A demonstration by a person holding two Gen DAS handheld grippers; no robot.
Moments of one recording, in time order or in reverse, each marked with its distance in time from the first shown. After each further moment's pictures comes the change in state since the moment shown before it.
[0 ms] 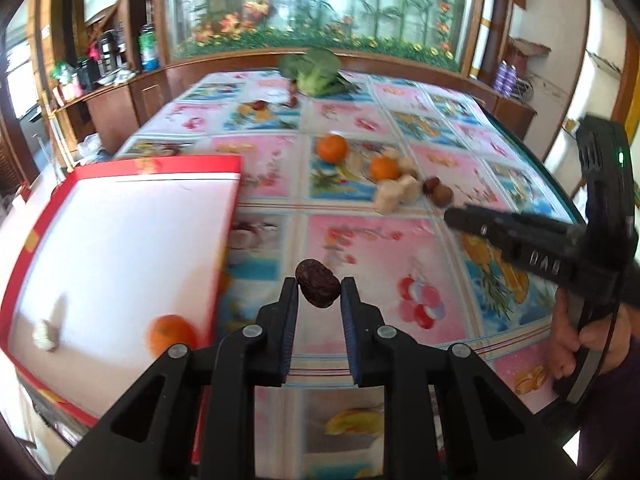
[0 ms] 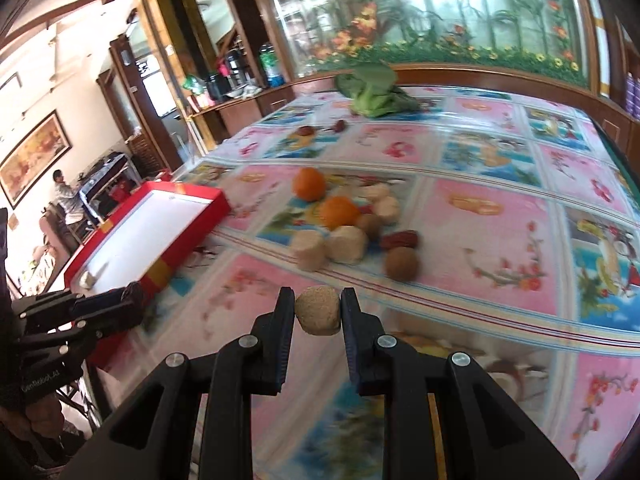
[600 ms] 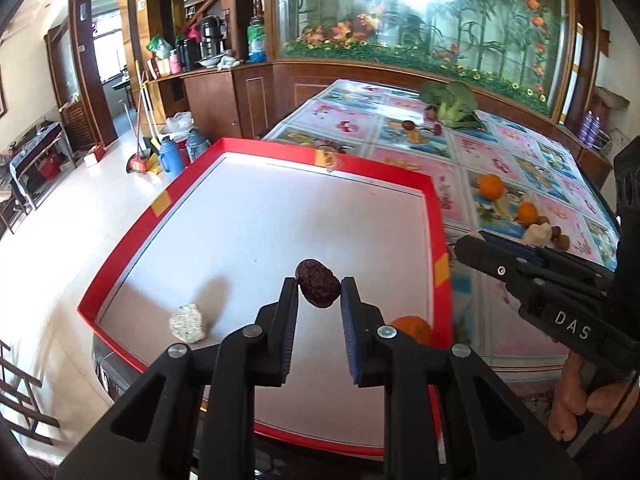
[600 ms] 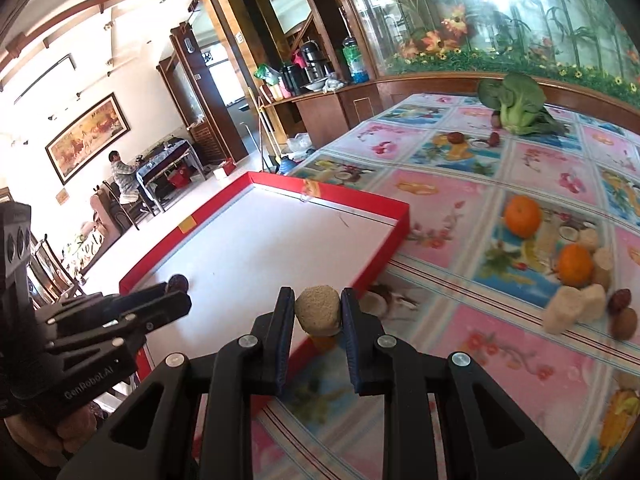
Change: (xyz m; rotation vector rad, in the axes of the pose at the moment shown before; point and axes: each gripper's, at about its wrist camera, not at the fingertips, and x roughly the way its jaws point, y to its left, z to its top) left arm -0.022 0.117 -0.013 -0.190 -0.047 0.259; right arm 0.070 0.132 0.024 -0.089 -0.007 0.209
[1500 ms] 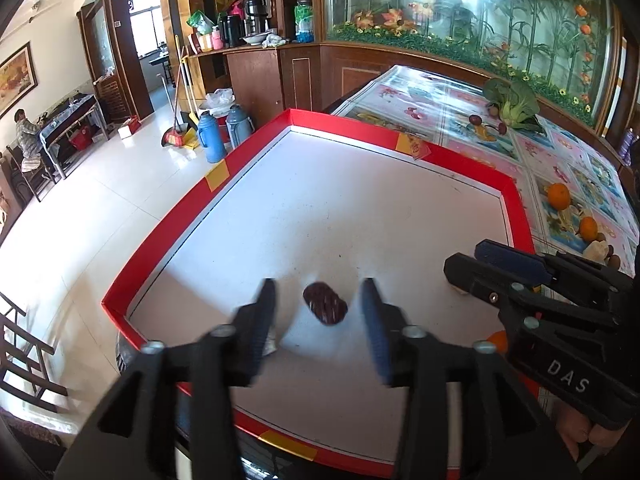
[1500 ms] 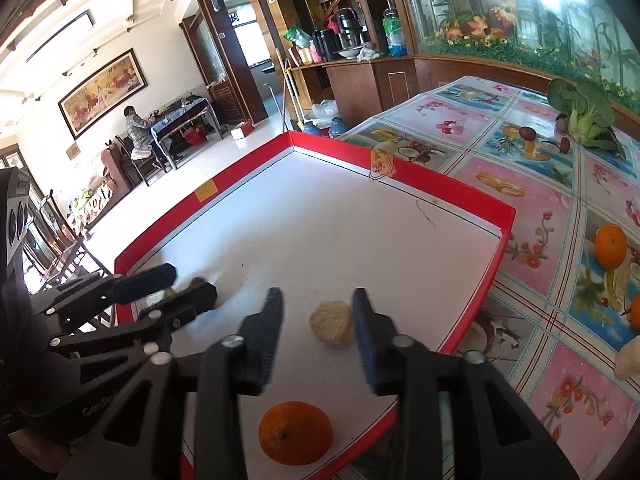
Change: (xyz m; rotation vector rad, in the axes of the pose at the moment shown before) left arm 0.026 0.043 -0.001 -0.084 0.053 0.118; right arm 0.051 0.046 0.003 -0.108 0.130 0.031
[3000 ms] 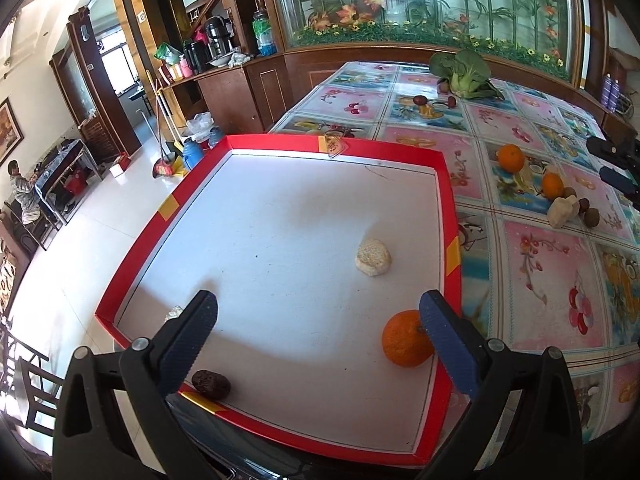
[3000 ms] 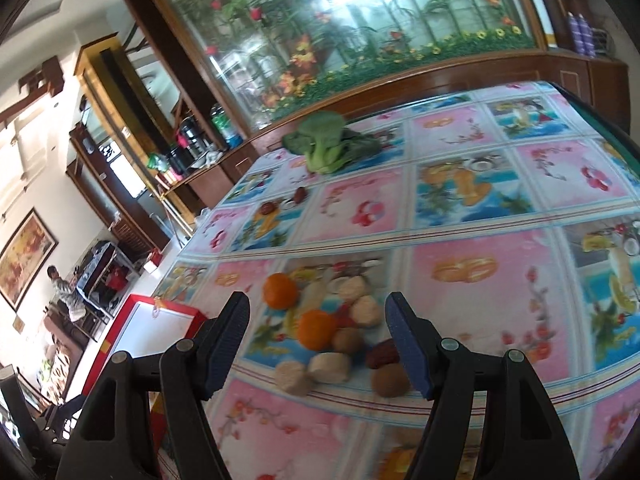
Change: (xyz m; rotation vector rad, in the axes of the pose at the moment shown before) left arm -0.028 -0.072 -0.003 0.174 -0.011 0.019; right arm -0.169 -0.205 -0.038 0.509 -0.297 -0.262
